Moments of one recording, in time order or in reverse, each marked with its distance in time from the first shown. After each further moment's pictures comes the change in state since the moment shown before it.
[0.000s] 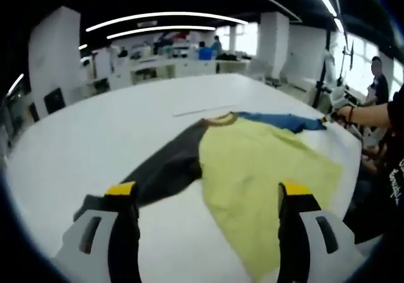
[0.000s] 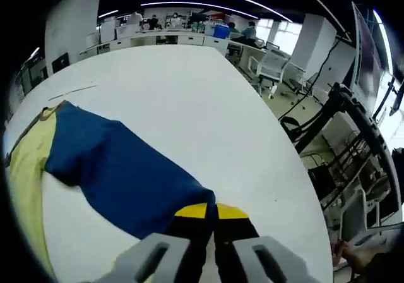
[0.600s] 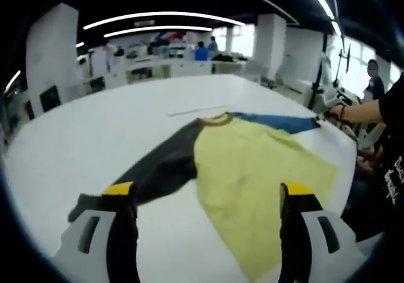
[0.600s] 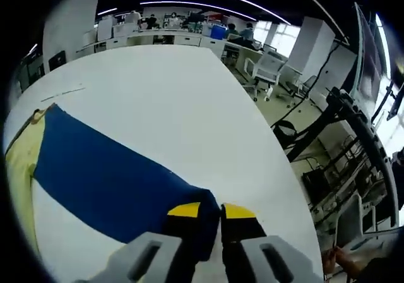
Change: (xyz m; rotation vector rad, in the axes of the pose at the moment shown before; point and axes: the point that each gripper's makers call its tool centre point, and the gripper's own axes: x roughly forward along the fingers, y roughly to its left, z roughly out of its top) left arm 0.000 -0.006 -0.002 -0.002 0.000 -0.034; right arm 0.002 -0.009 0.020 -0.006 -0.046 -0.020
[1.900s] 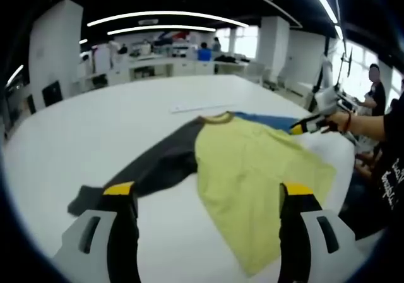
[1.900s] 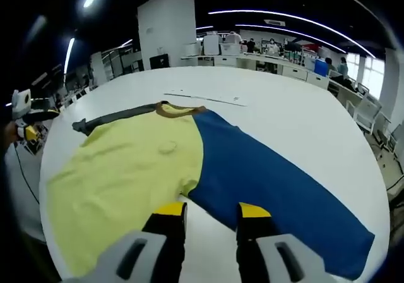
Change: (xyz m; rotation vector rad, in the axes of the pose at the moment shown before) left arm -0.010 0.003 -0.007 -0.033 -0.004 0.005; right arm -0.060 0.261 0.013 -0.296 -0.159 0.638
